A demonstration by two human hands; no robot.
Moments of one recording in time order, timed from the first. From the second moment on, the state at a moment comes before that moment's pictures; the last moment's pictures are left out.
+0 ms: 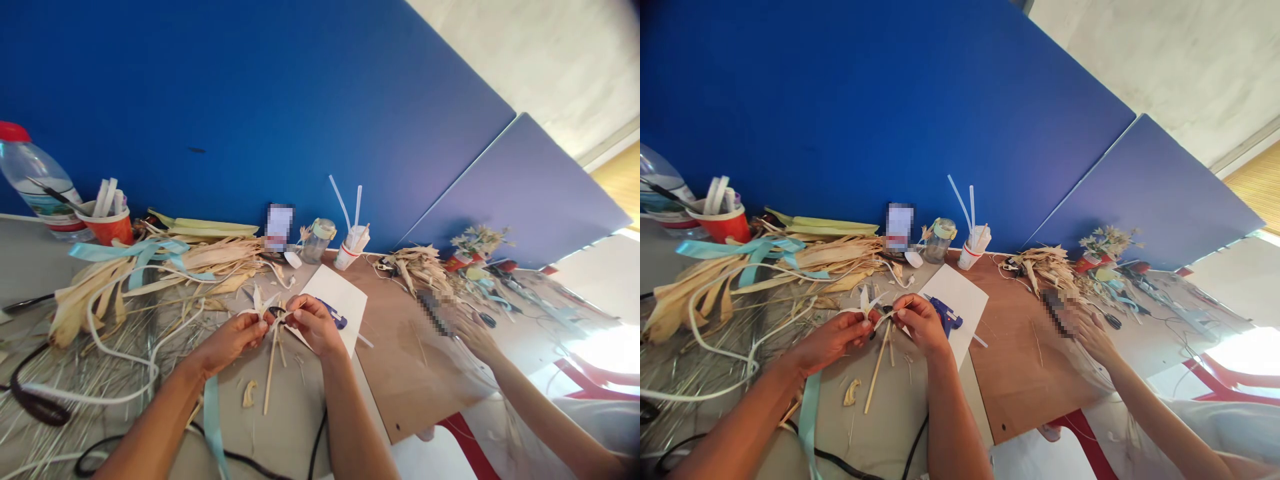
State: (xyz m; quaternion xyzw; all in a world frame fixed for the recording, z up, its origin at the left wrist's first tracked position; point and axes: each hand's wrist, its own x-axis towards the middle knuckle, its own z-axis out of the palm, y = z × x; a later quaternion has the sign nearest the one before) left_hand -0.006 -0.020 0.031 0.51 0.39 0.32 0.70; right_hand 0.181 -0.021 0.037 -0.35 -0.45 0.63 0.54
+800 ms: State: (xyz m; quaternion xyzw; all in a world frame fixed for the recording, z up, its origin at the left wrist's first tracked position) left_hand 0.007 -0.013 0.035 0.57 0.51 0.36 0.54; right_hand 0.168 -0.015 0.030 -0.49 -0.46 0.45 0.58
